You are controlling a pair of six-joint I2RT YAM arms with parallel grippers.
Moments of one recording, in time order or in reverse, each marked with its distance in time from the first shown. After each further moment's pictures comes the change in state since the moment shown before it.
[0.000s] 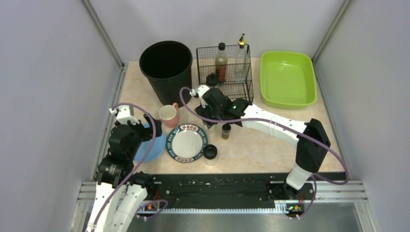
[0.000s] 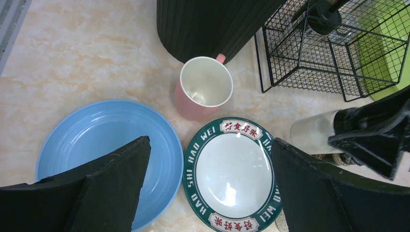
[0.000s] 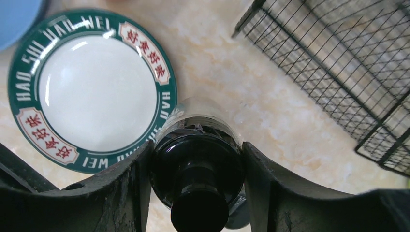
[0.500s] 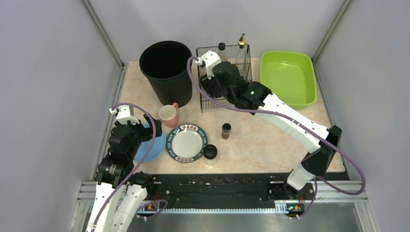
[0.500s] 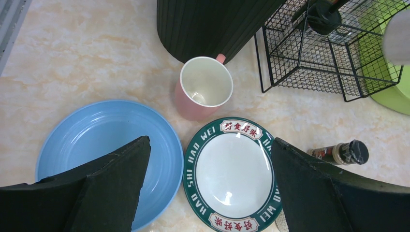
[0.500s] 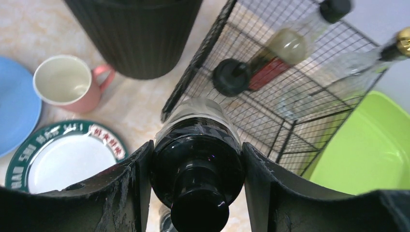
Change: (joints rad) left arm 0.000 0.000 0.000 0.000 0.000 0.000; right arm -0.017 -0.080 0.320 -0.056 0.226 -0.129
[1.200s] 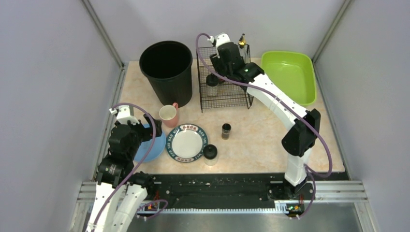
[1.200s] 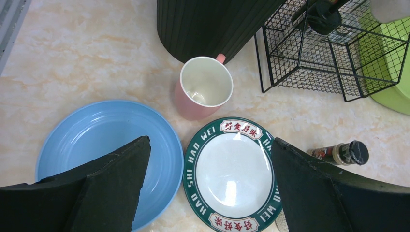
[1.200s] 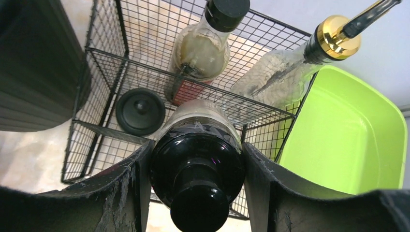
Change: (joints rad) left arm 0.000 0.000 0.000 0.000 0.000 0.000; right arm -0.239 0.251 0.232 0.027 0.068 0.001
